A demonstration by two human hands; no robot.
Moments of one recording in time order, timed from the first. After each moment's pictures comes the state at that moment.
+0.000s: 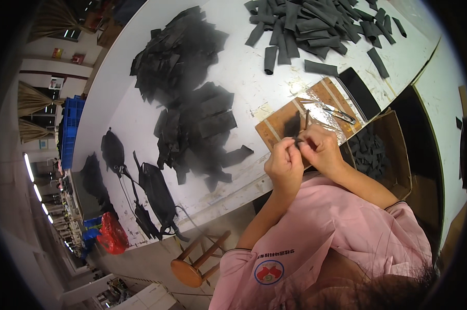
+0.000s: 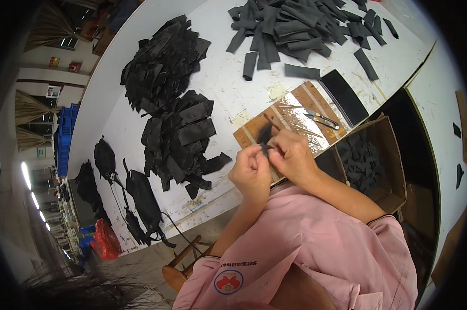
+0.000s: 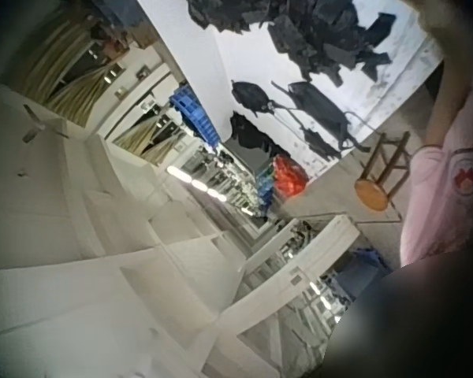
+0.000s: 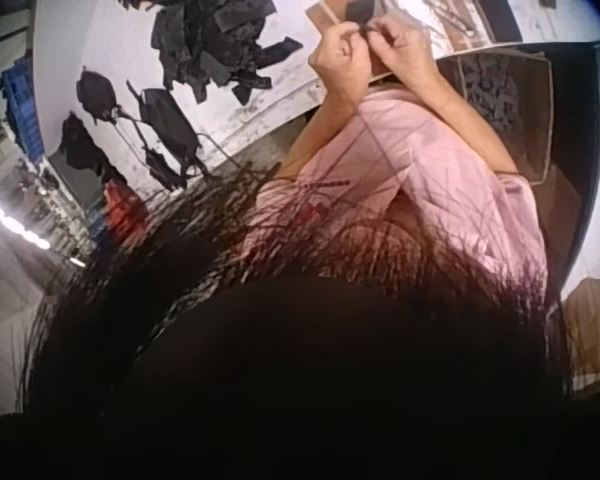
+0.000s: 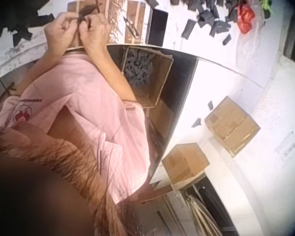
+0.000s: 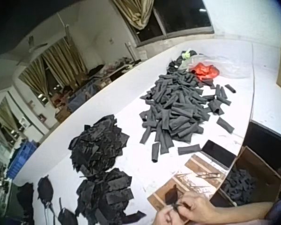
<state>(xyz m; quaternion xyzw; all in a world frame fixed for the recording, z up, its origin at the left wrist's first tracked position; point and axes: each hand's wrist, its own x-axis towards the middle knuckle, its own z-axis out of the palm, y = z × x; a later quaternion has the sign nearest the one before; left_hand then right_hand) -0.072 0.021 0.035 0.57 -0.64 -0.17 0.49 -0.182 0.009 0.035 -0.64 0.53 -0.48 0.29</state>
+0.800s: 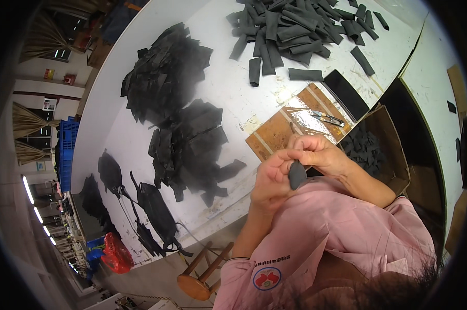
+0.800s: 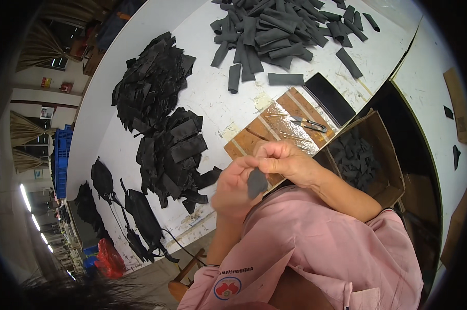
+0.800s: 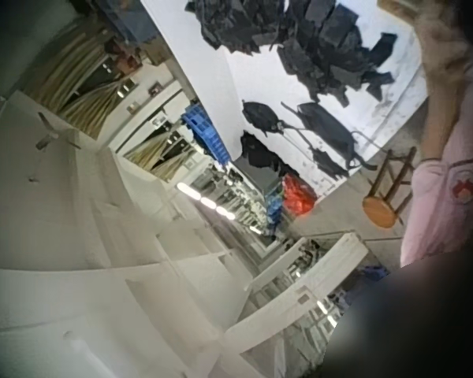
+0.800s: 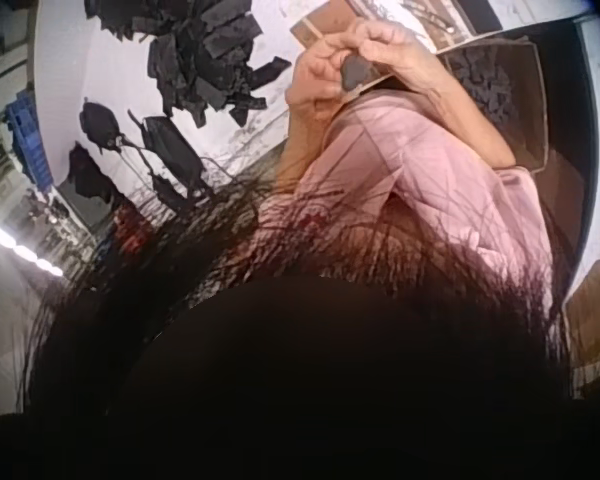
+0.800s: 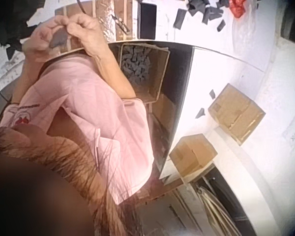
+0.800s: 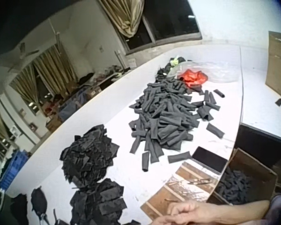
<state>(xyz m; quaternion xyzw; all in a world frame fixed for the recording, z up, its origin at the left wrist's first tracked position) -0.048 0.010 0.080 0.21 -0.25 -0.85 0.42 -0.206 0.006 0.053 -0.37 0.25 -0.48 0.76</state>
